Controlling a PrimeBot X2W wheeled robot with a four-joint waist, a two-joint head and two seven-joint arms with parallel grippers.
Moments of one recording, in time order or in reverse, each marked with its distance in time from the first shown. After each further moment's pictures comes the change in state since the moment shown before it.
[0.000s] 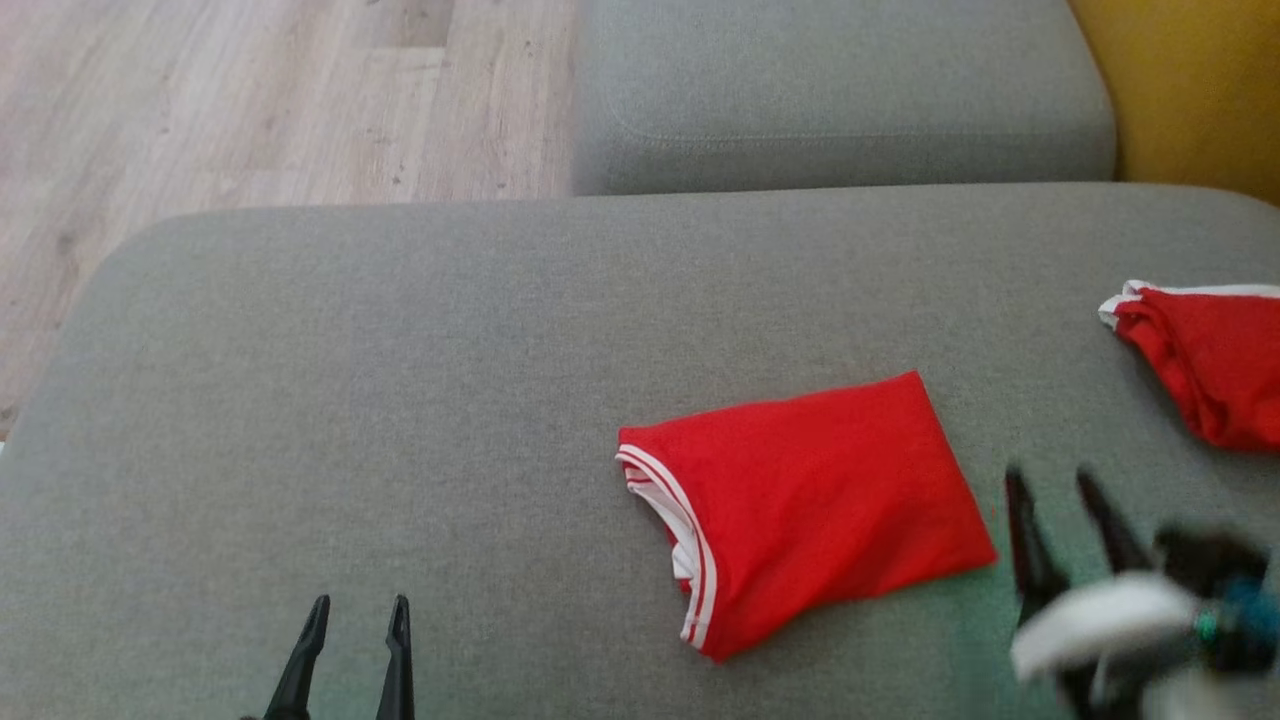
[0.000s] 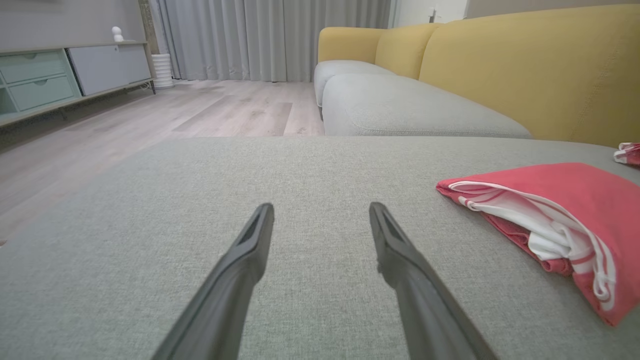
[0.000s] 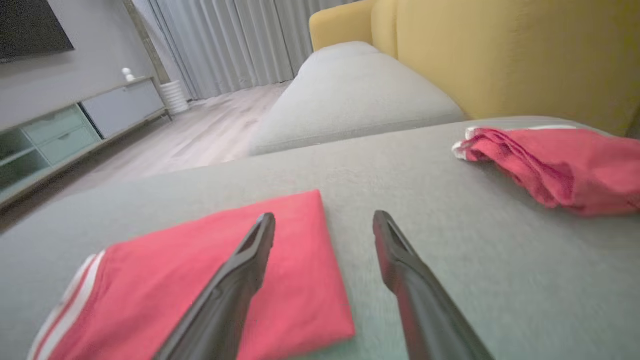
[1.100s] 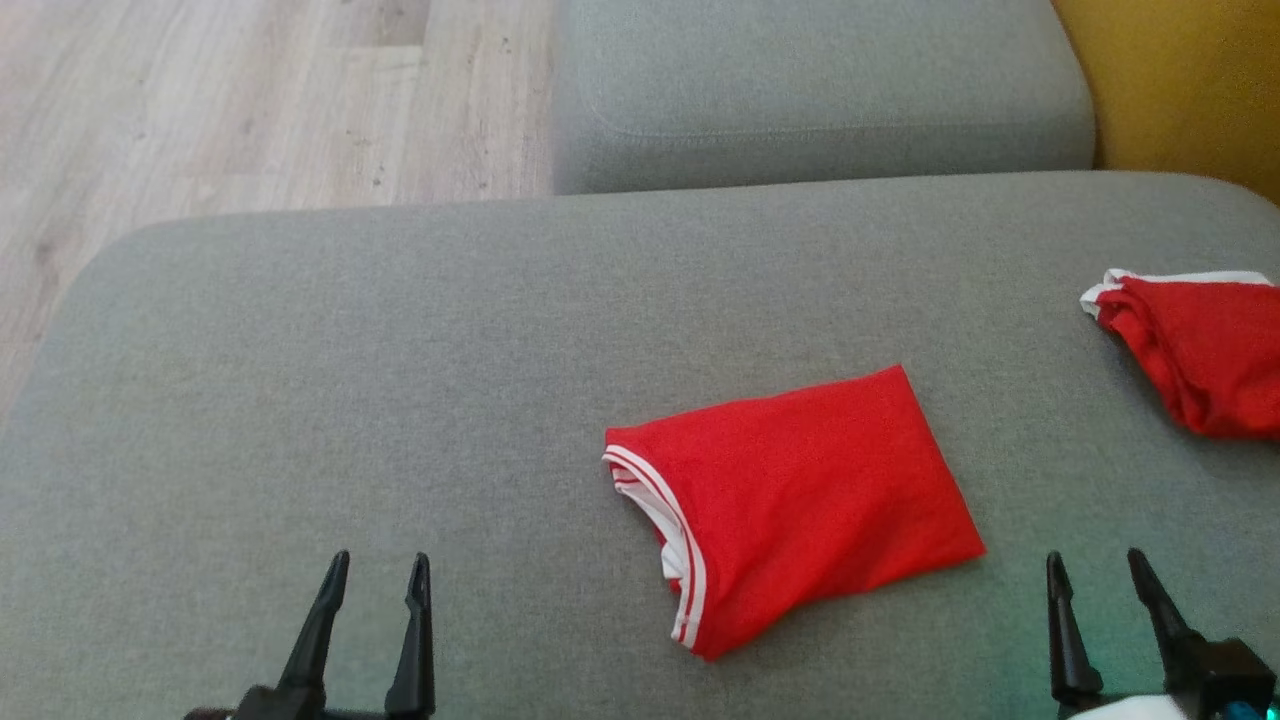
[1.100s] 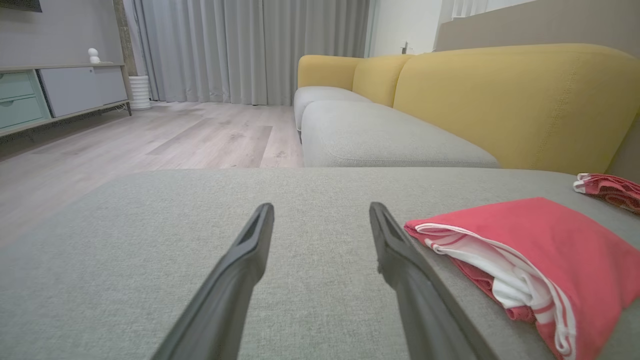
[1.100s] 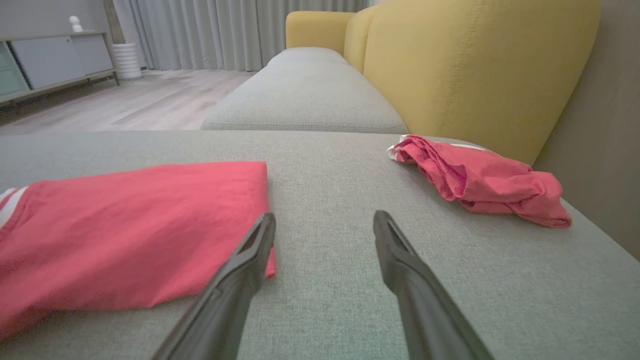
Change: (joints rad) left arm -0.040 0.000 -0.052 -0.056 -0.033 0.011 0.000; right arm 0.095 0.032 -0.120 -0.041 -0.254 0.000 -0.088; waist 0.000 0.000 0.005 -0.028
